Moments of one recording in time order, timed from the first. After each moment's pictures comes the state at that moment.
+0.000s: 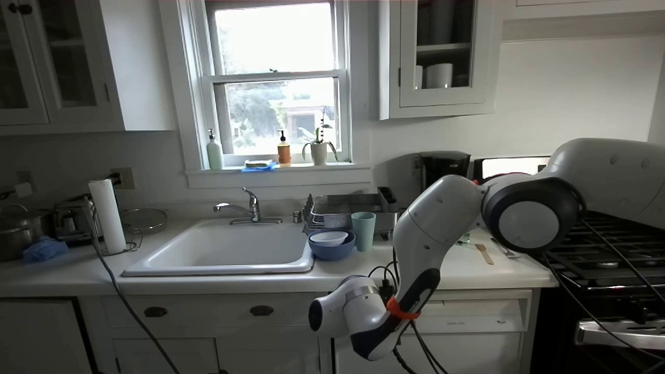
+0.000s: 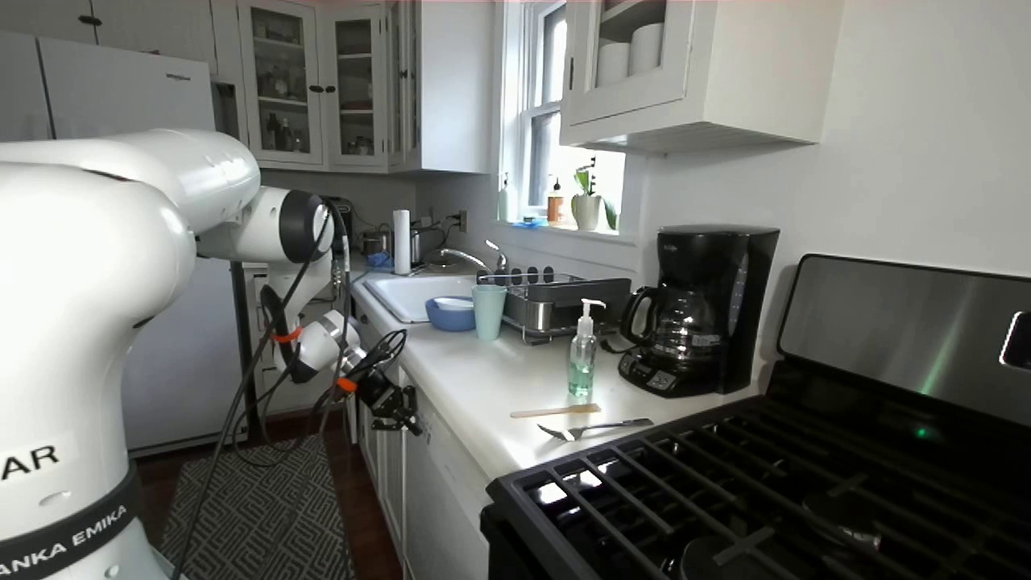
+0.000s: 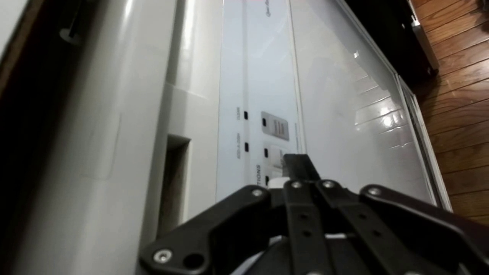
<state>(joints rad) 0.55 1.32 0.01 -1.17 -0.90 1.72 0.41</state>
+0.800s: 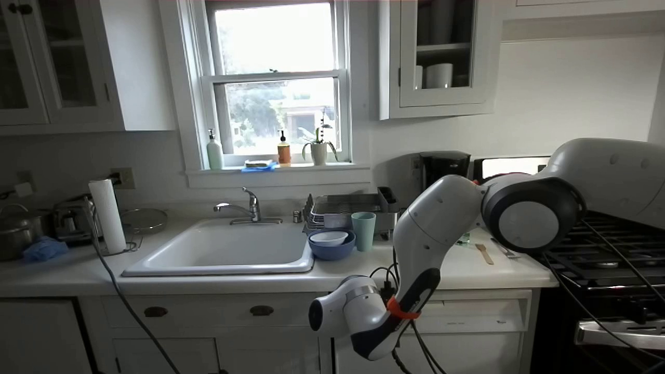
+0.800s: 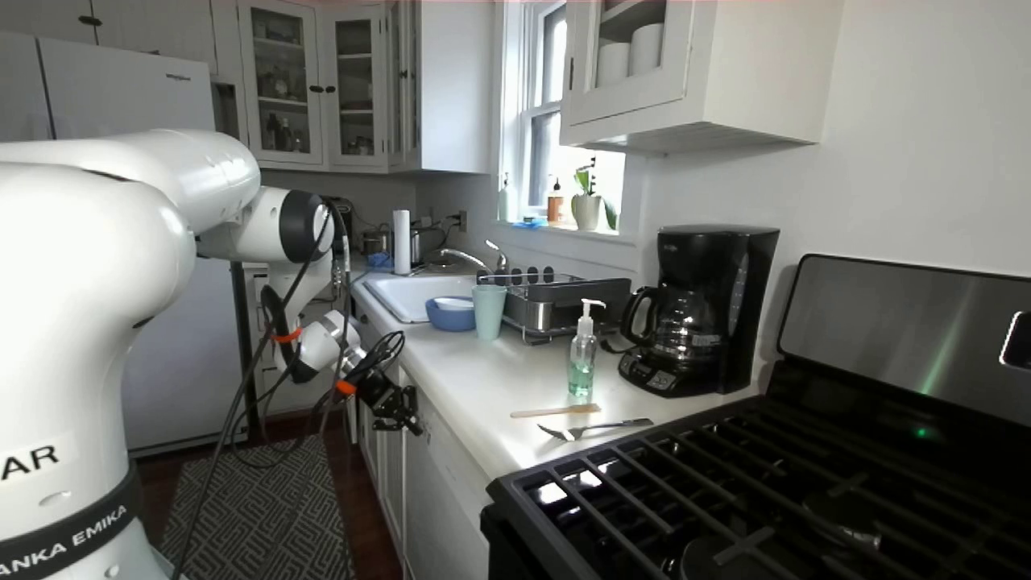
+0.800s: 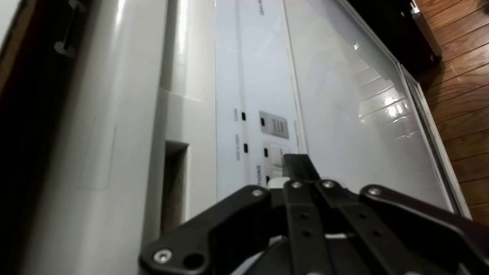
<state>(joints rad) 0.55 1.32 0.01 -1.17 -0.91 1.73 0.48</state>
